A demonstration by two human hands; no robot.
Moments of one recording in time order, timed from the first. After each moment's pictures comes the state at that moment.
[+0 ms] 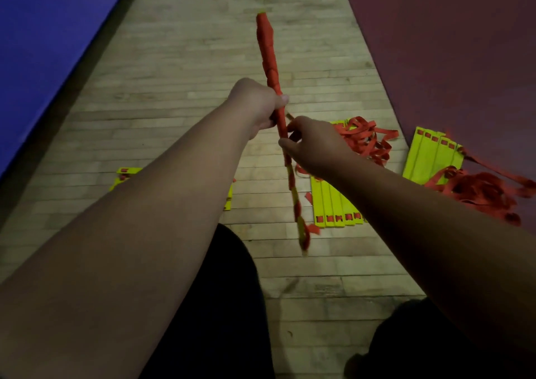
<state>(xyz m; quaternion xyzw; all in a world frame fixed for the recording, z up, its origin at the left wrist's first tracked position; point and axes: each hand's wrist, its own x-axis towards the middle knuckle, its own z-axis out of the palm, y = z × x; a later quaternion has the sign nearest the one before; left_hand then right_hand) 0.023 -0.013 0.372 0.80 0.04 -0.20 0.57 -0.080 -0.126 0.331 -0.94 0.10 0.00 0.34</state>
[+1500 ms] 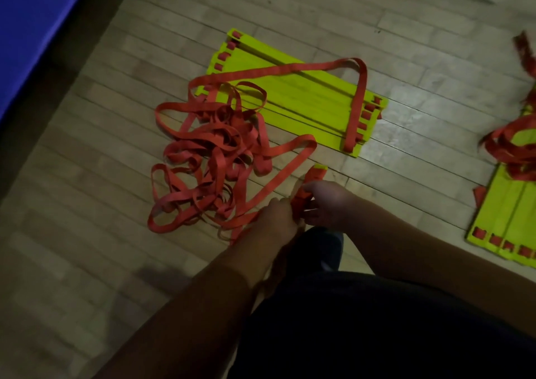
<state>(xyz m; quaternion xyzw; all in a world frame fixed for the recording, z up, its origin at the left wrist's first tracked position) -0.087 0.298 -0.018 0.88 0.13 -0.36 0.27 -0.026 0.167 0.018 -0.58 0.36 0.47 0.55</state>
